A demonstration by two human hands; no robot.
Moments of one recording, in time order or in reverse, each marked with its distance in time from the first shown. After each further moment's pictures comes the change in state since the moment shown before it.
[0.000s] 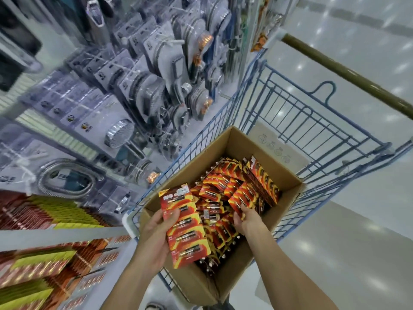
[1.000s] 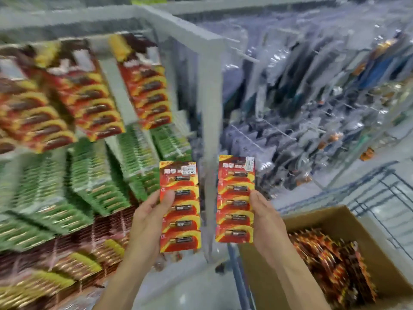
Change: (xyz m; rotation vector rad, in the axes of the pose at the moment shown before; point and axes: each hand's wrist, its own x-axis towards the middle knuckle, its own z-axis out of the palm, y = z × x) left_hand -0.237 0.070 -0.248 -0.313 0.321 0.664; right_hand -0.318 0.245 0.053 -1.035 -1.119 -0.519
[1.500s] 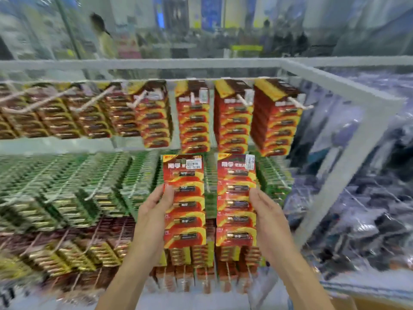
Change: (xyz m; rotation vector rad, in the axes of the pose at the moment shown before) left_hand -0.053 0.086 -0.174 -0.205 0.324 0.266; right_hand -0.012 0.010 0.225 -0.106 -0.352 0.019
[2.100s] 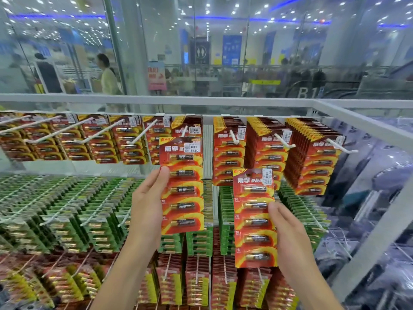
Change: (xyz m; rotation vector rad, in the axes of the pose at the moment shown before) left_hand 0.022 0.104 -0.023 0.008 0.090 0.266; right_hand 0.017 -0.024 0.061 -0.003 -0.015 -0.091
